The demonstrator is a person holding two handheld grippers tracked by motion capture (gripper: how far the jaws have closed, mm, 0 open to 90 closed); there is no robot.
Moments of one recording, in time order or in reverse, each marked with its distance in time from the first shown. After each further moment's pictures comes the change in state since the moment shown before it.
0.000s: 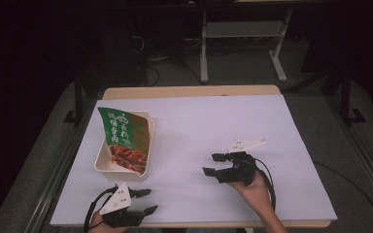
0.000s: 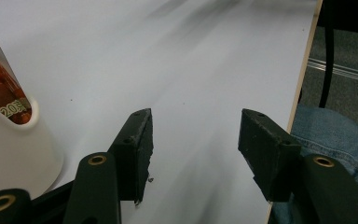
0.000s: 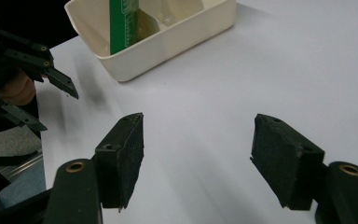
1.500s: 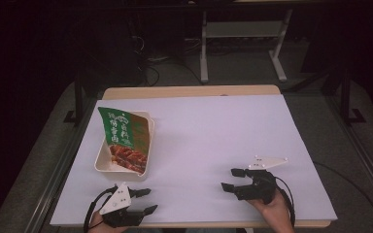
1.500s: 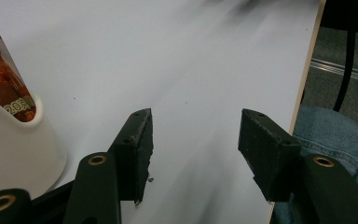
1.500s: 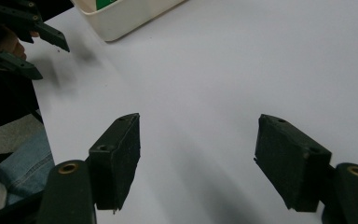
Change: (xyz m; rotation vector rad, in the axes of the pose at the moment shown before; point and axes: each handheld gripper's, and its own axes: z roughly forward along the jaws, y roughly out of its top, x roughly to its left) left arm 0.000 0.000 -0.001 0.000 0.009 -0.003; right arm -0.001 -0.055 -0.037 0.020 -0.053 0.057
